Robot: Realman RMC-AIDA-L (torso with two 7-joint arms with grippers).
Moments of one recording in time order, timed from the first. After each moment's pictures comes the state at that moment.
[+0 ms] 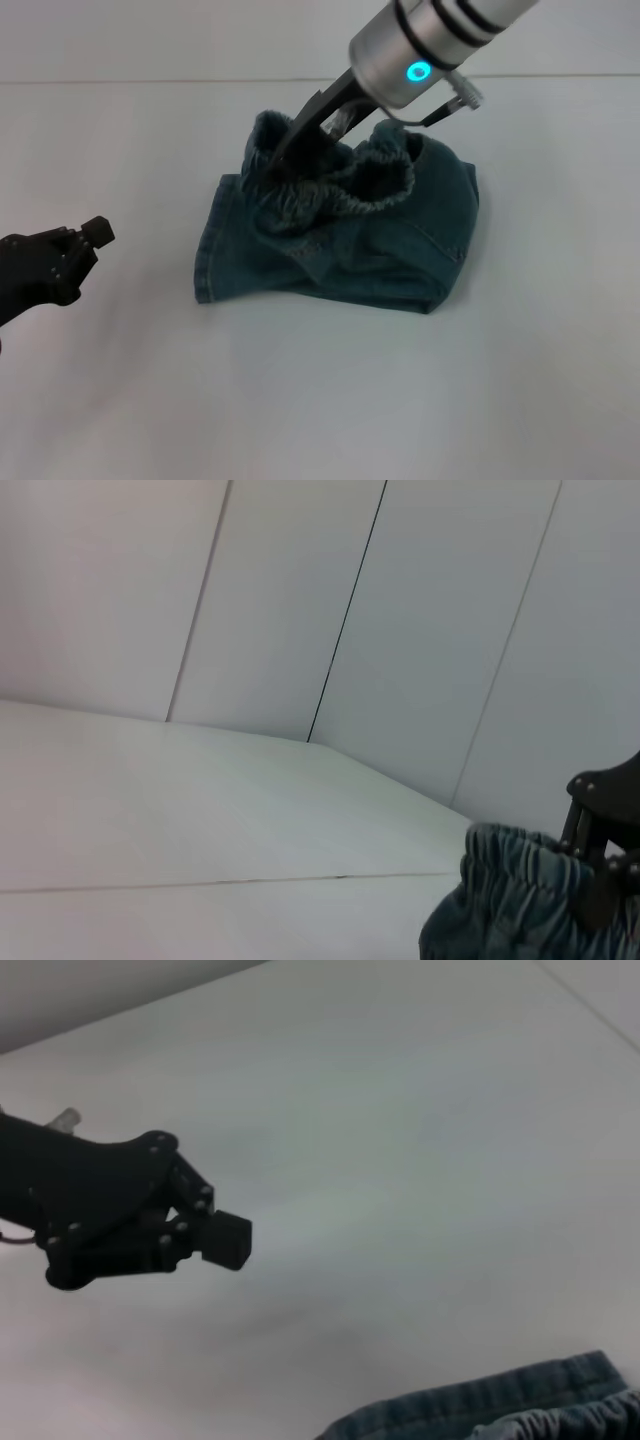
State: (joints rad) left arm -0.33 -2.12 0.30 0.58 1.94 1.55 -1.20; right arm 1.27 2.08 -1.09 -0.56 -2.39 -1.30 2.17
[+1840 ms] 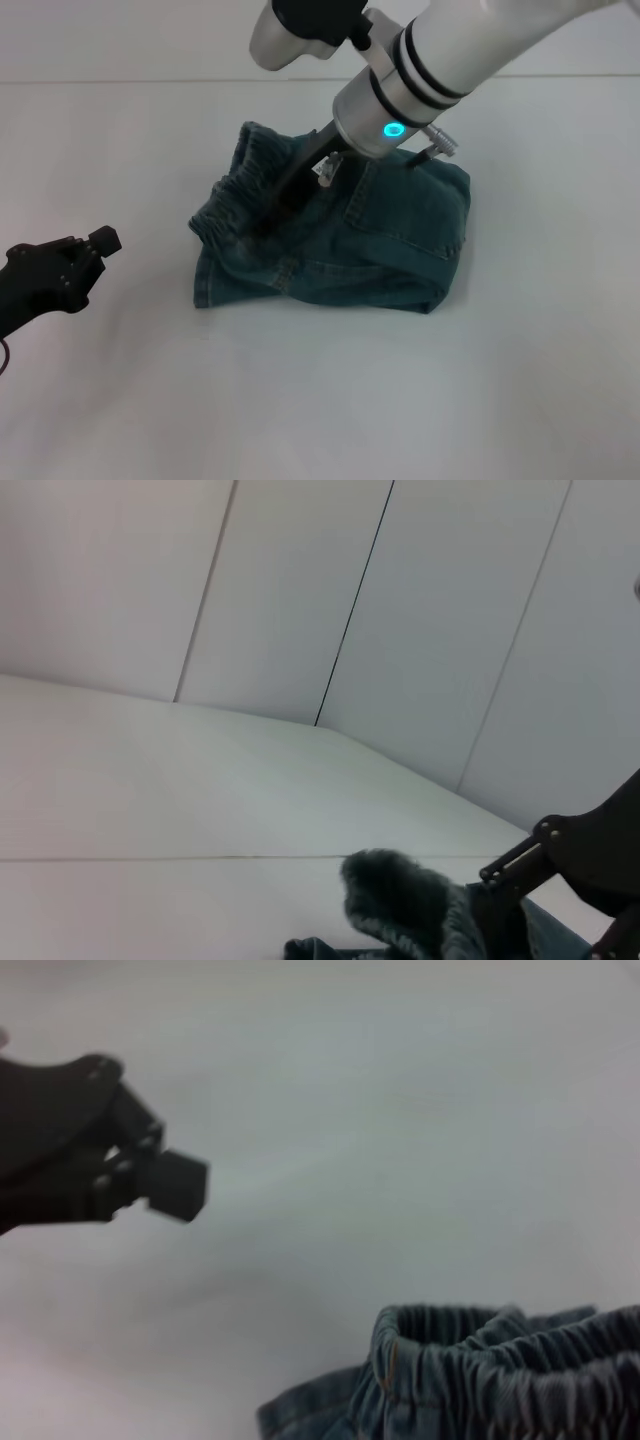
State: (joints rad) left arm -0.34 -2.12 0.29 0.55 1.96 1.53 -1.19; right arm 1.28 2.11 -1.23 -0.38 -2.32 -1.06 2.11
